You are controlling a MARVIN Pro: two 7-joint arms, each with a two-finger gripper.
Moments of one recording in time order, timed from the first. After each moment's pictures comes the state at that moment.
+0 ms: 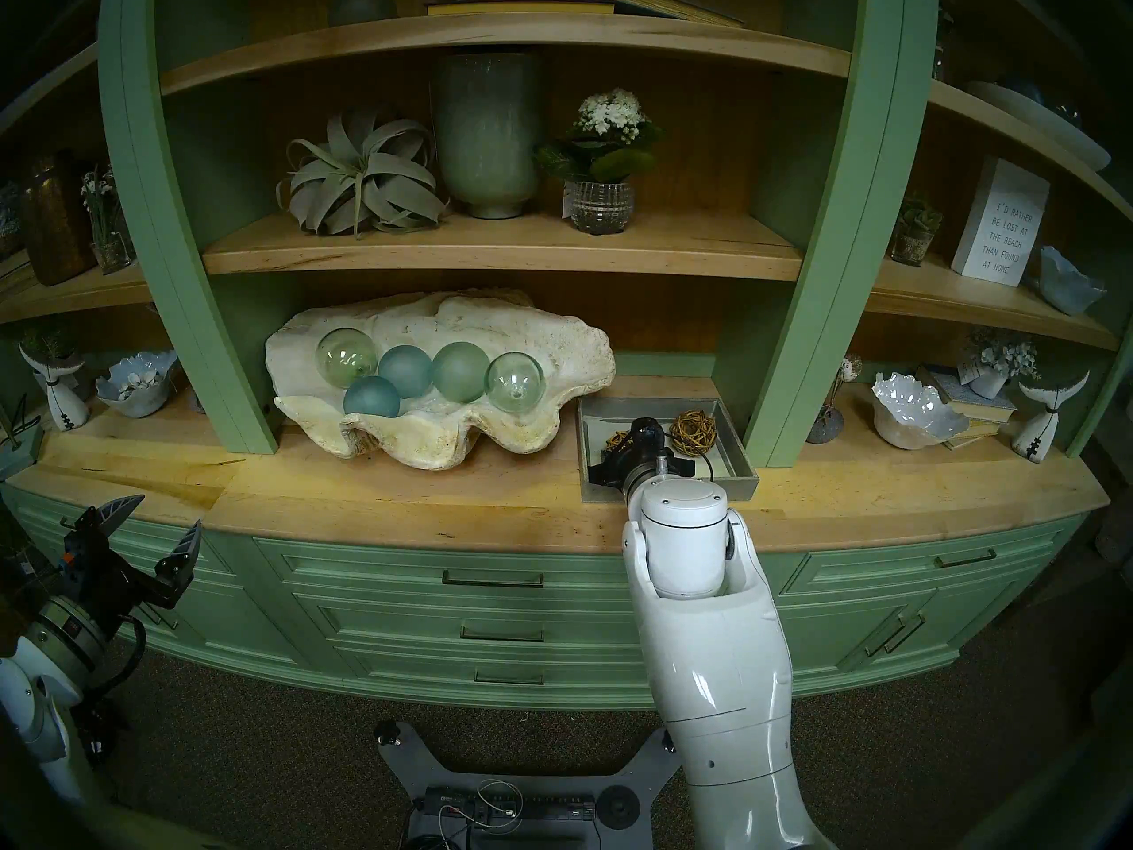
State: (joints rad) left arm 2.24 -1.65 -2.48 -2.22 -0.12 -0.02 -0.80; right arm -1.59 -1.60 1.44 -1.84 -0.07 0.71 -0.09
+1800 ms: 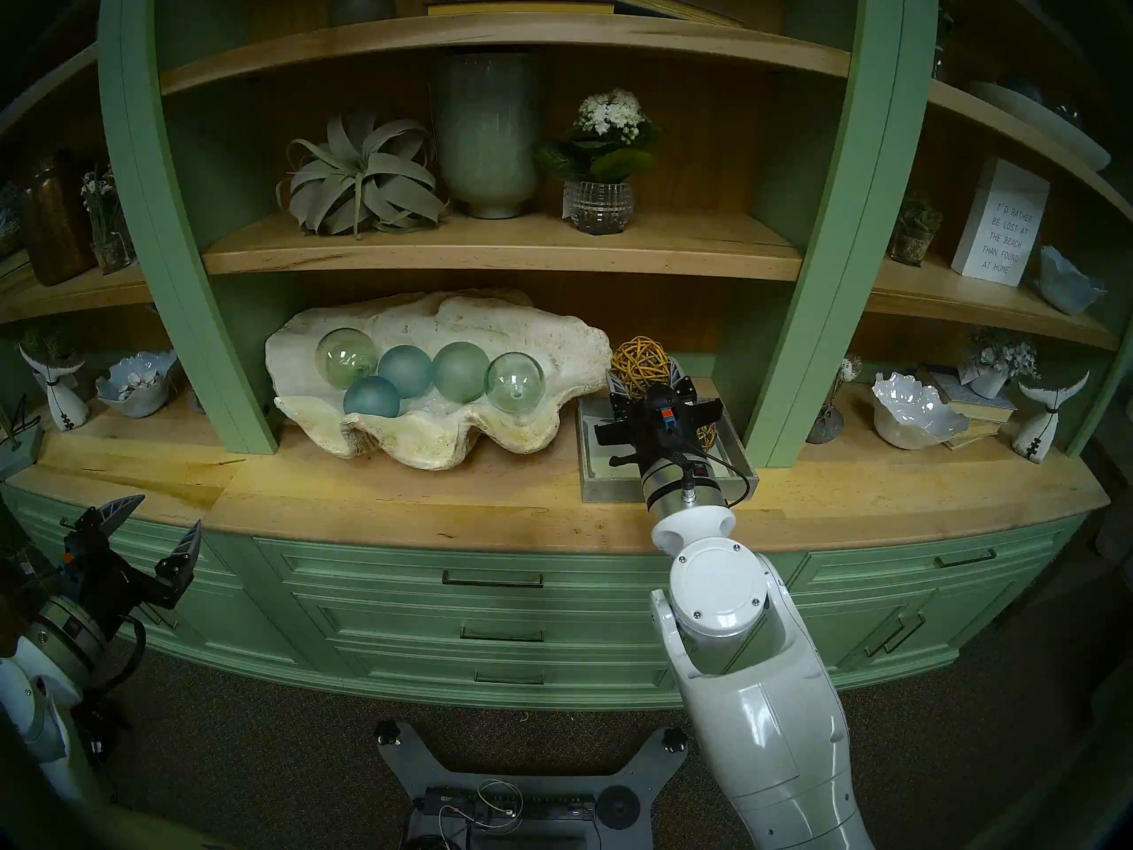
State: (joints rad) left arm 2.24 -1.65 -2.48 -2.22 -0.12 -0.02 -0.80; right arm -1.74 -1.37 1.37 -1.96 -0.12 0.02 -0.10
